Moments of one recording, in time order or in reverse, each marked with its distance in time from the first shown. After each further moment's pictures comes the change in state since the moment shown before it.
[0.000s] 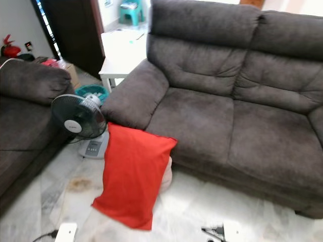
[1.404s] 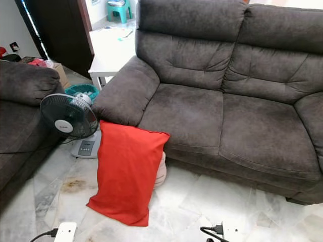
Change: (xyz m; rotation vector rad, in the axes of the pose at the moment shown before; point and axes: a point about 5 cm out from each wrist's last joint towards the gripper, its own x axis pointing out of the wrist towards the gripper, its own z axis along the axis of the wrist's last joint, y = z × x) left arm 0.003 -0.005 0.016 0.016 -0.060 0.005; right arm -0.003 -0.008 -0.004 -0.027 0.016 -0.017
